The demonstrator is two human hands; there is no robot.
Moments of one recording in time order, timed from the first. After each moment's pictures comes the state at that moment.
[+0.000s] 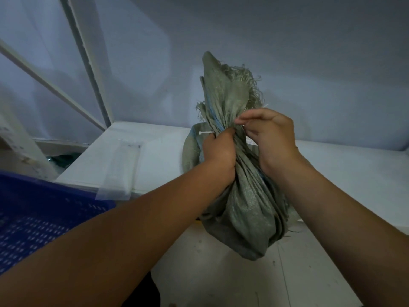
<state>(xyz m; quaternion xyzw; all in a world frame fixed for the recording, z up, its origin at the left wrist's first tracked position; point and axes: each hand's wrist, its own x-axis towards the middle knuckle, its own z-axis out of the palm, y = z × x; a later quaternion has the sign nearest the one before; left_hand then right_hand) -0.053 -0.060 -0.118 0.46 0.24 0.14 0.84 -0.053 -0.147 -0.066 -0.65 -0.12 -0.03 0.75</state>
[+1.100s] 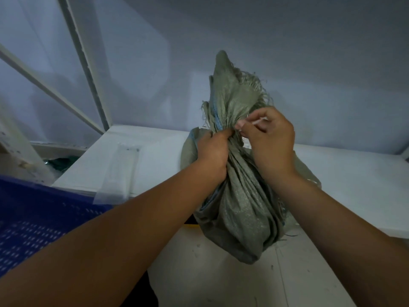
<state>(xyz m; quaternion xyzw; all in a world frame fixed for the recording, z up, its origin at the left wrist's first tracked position) -0.065 -0.049 -0.098 0.47 0.21 0.10 0.85 -0.050 -0.154 -0.076 -0.73 -0.20 -0.18 0.63</state>
